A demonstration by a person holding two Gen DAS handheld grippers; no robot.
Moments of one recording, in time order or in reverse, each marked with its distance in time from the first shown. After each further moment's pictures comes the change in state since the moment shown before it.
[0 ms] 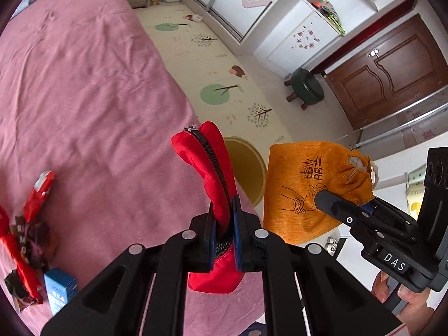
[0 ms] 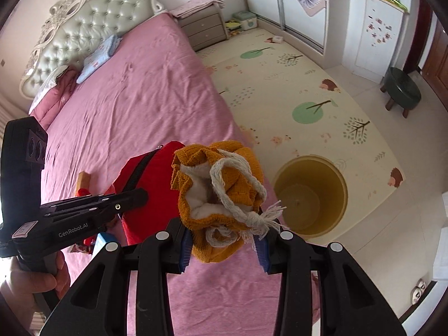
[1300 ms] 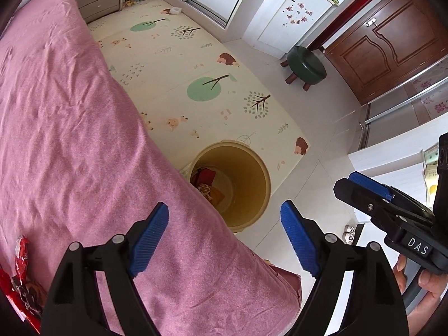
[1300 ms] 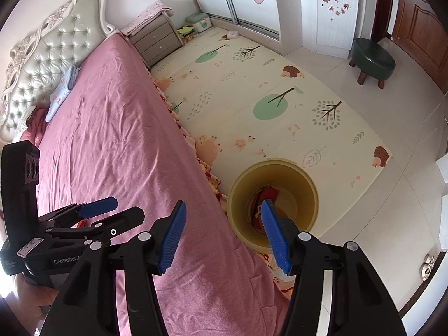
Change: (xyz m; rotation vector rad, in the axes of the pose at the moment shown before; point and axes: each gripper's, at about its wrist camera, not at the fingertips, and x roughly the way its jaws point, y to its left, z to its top) left arm 0.086 -0.052 0.063 0.111 0.055 0.074; right arm 0.028 -0.092 0.042 0.124 0.001 -0.020
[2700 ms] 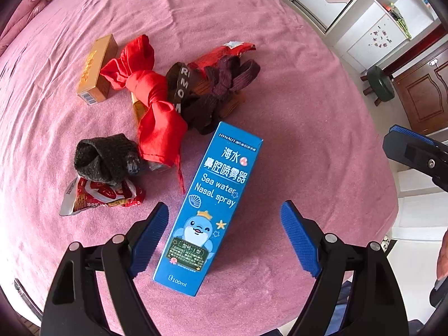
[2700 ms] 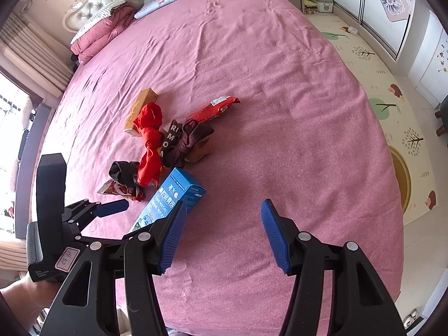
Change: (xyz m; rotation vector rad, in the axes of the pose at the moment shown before) left arm -0.125 0.239 -0.296 -0.293 0.005 0.245; right arm 0.032 0.297 -0.197 -0.414 0.172 0.168
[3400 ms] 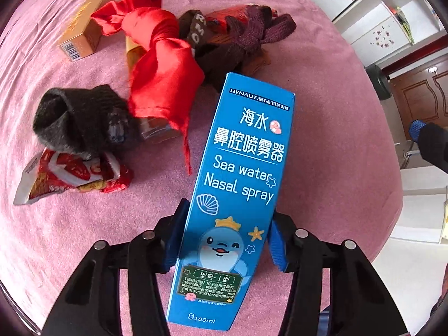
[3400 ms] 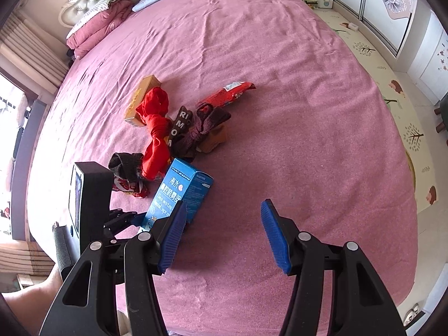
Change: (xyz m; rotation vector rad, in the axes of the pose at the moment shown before) left arm 0.048 0.030 -0.017 -0.066 0.055 -0.091; right arm 0.028 0.037 -0.002 -0.021 0.027 -0.008
